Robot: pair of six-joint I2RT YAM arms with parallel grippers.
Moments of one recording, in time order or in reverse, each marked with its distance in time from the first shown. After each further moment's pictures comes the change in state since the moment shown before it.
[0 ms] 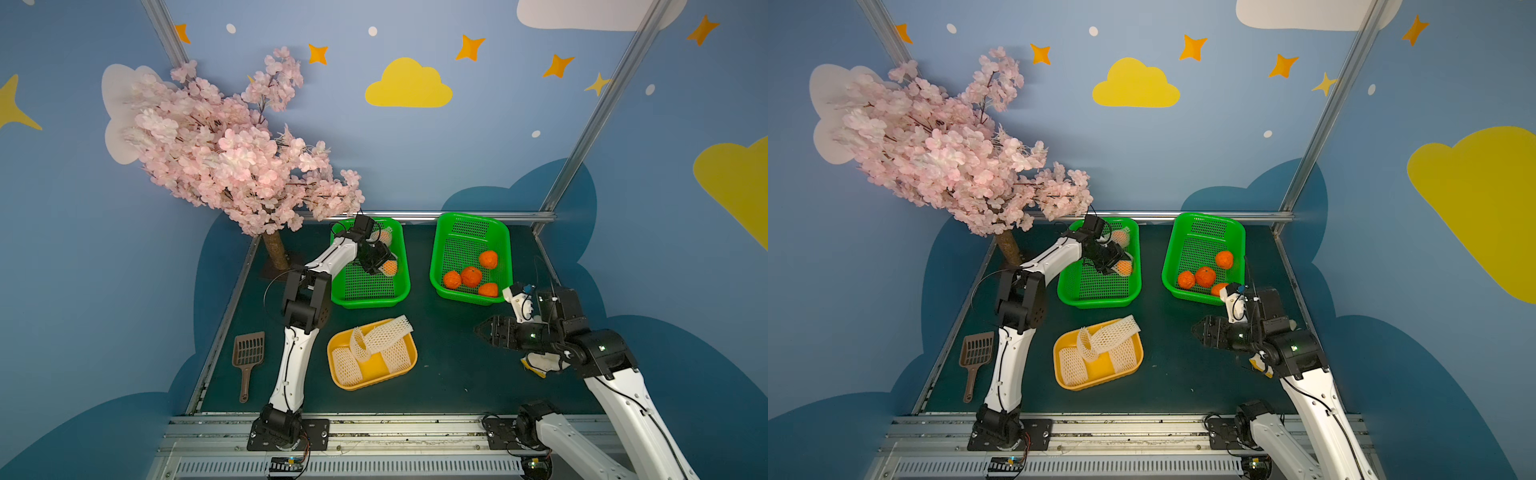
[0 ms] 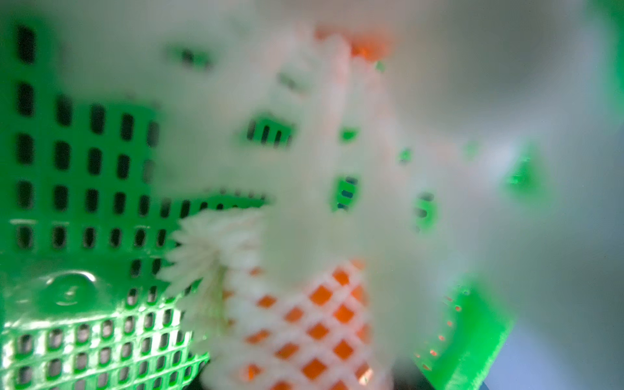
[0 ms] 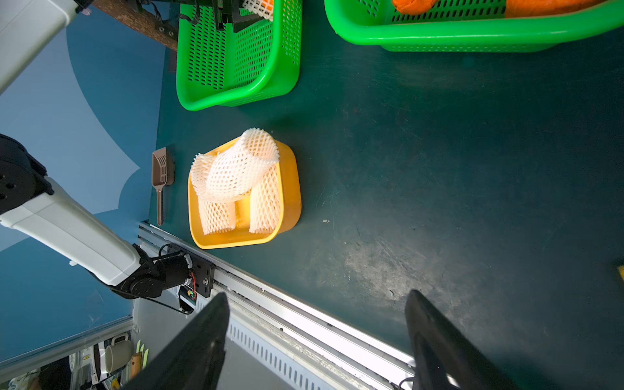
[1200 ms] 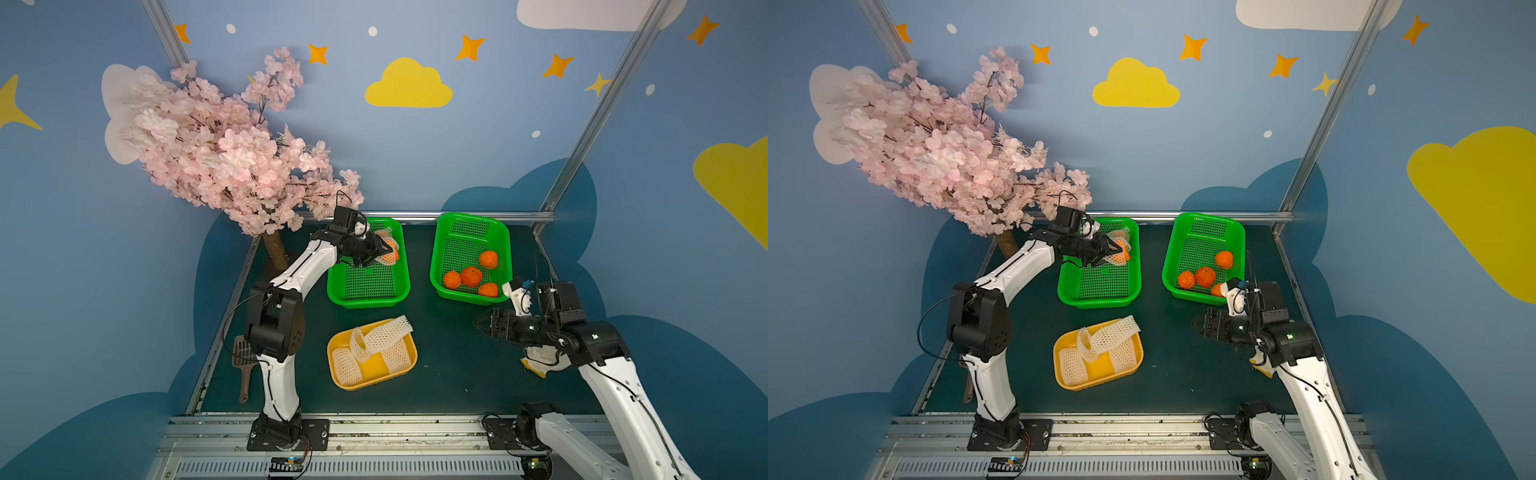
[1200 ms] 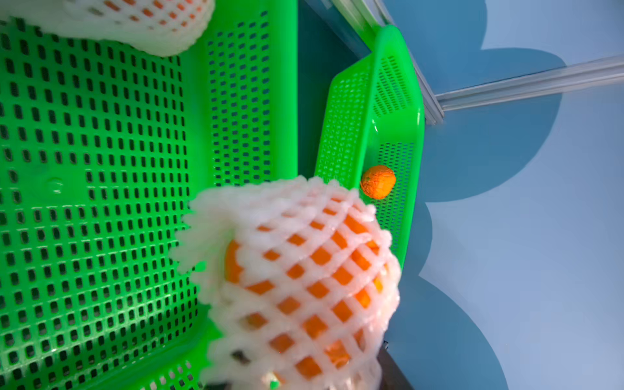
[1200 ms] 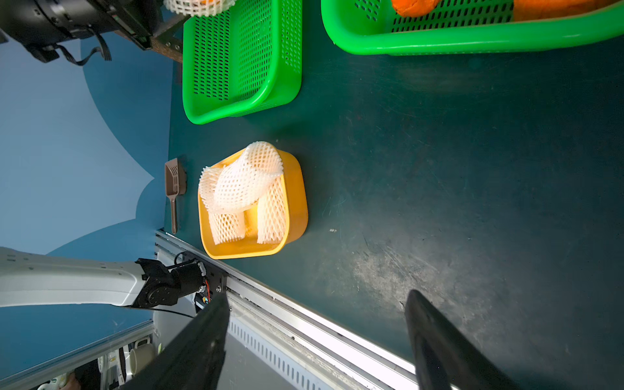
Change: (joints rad) left arm 0.018 -0.453 -0.349 0.134 0.160 0.144; right arm -0.087 0.065 -0.002 0.048 -0.090 -0.007
